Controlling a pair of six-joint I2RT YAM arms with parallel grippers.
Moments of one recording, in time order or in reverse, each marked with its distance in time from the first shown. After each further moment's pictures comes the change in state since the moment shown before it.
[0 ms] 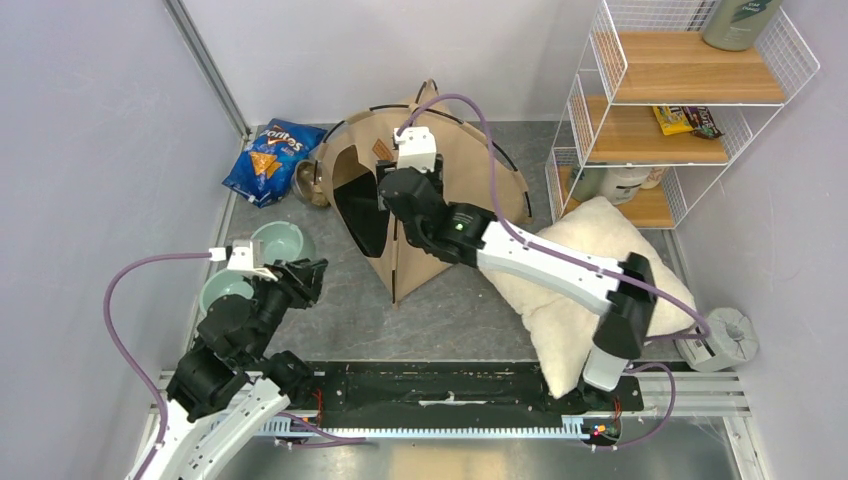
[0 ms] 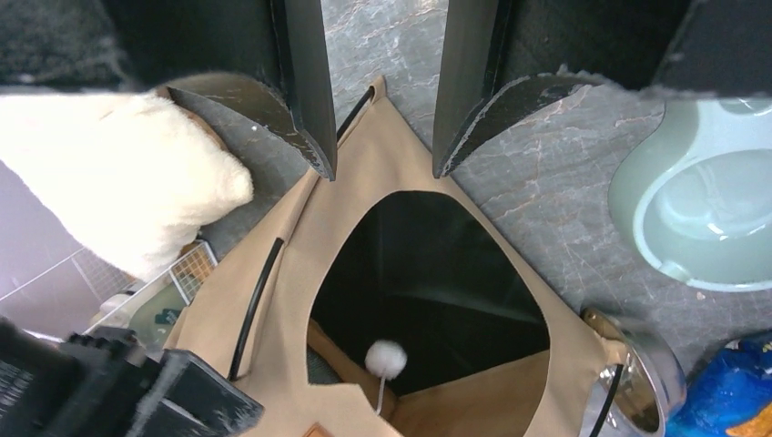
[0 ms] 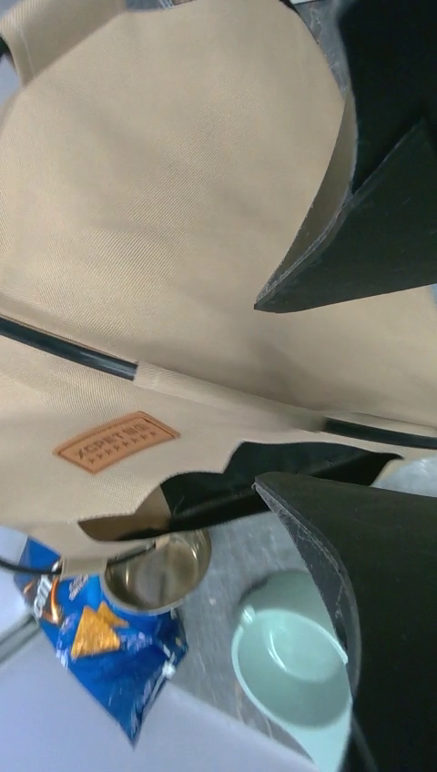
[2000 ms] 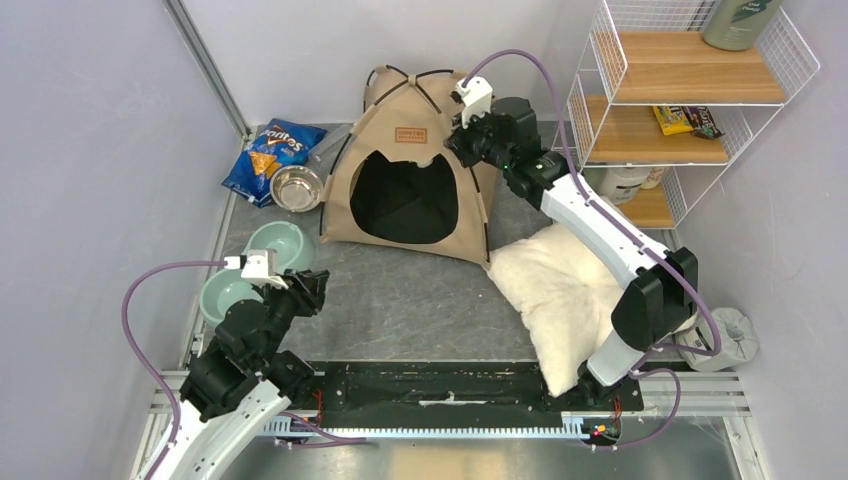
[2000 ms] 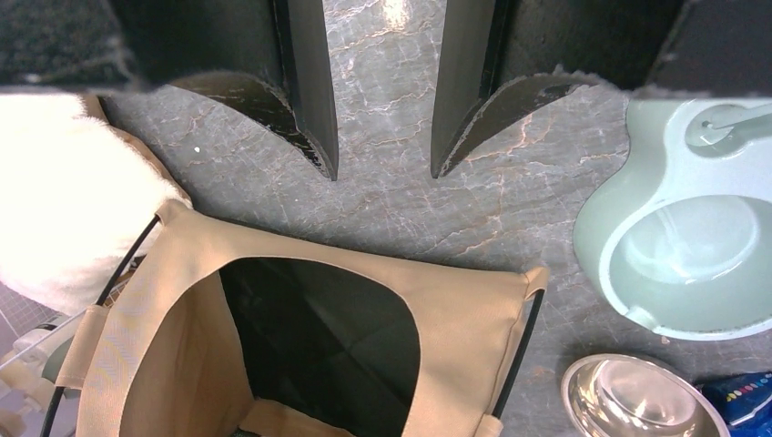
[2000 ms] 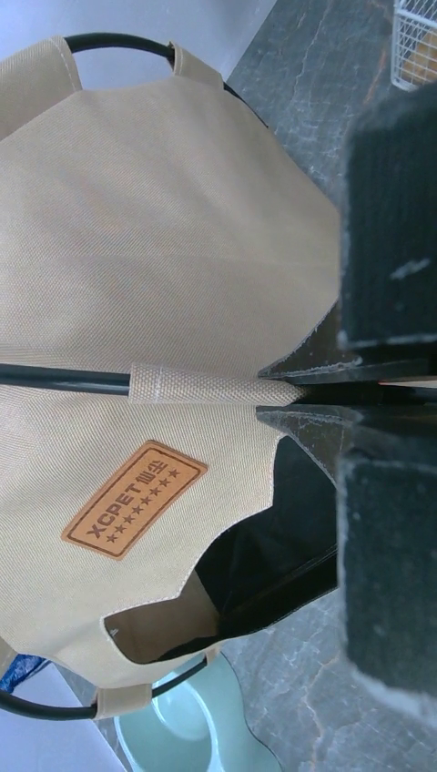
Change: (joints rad) left arm 0.000 -0.083 -0.140 -0.034 -0.040 0.024; right arm -0.518 -0.040 -0.074 0.107 -0.930 -0.453
